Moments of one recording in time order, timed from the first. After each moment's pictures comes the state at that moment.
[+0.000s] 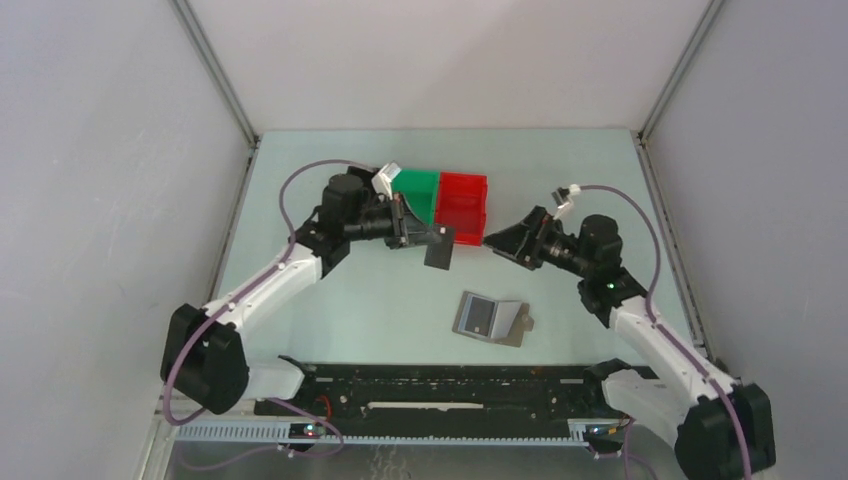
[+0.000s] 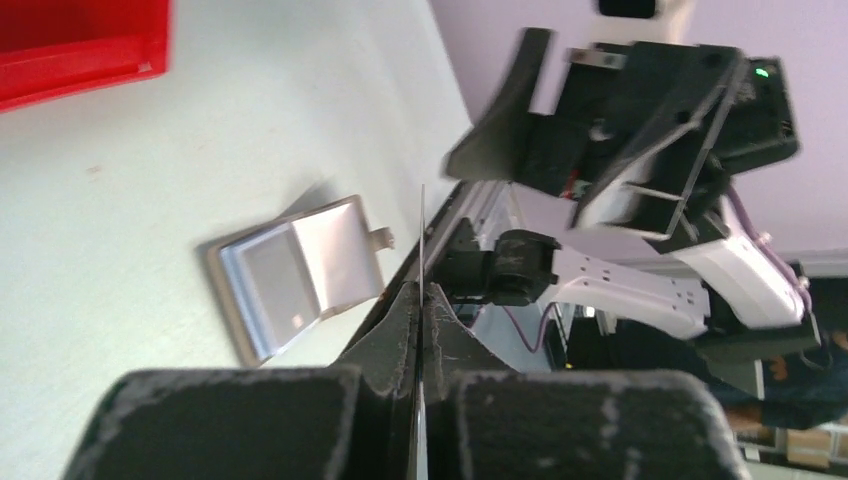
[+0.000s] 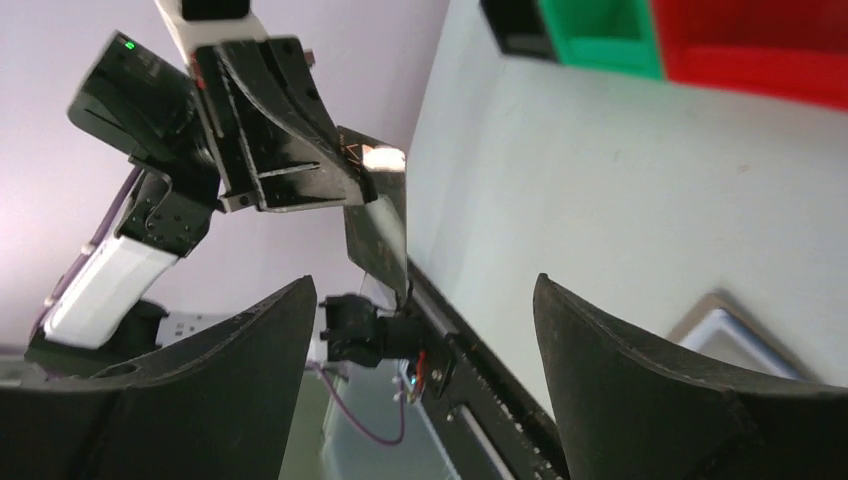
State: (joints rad) left arm -0.49 1.31 0.92 0.04 0.74 -0.83; right arm 0.35 0.99 0.58 0.23 -0.64 1.00
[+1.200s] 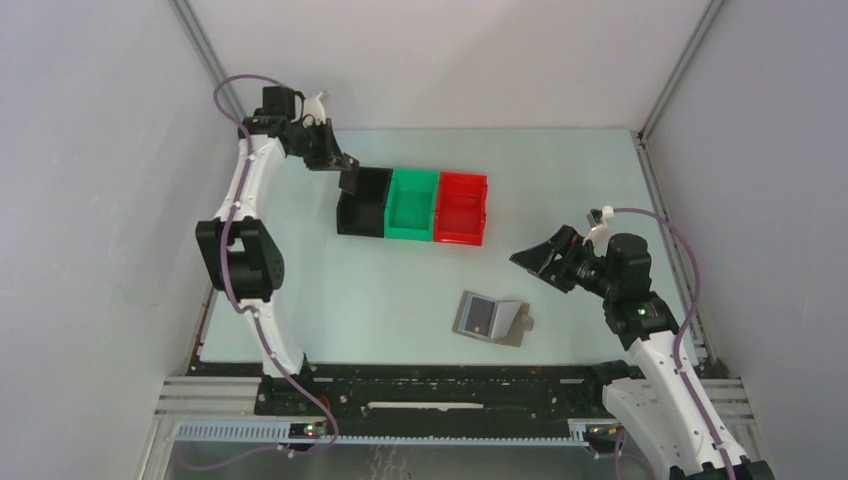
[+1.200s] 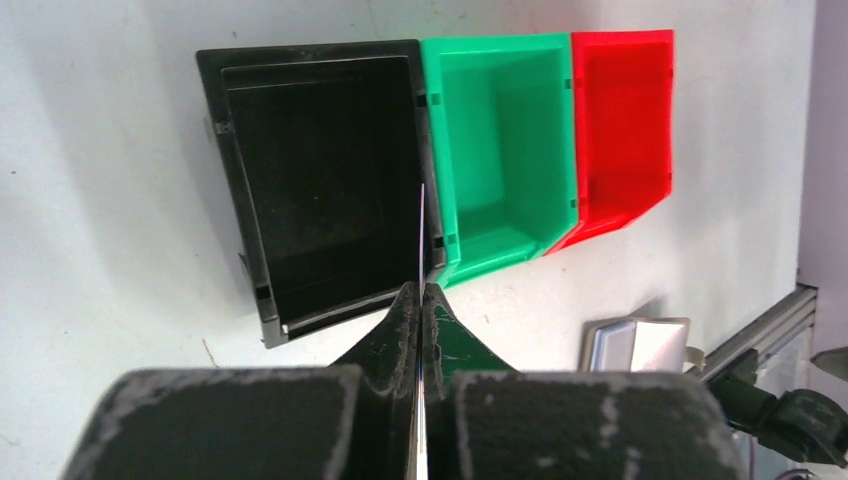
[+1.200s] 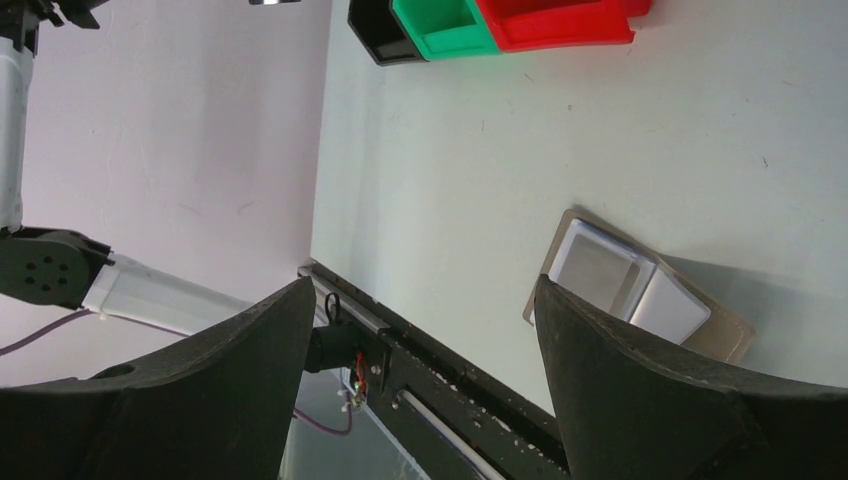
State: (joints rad) left arm 0.02 1.94 1.91 -0.88 0.56 -0.10; right arm 0.16 0.68 0.58 -0.29 -0.57 0.84
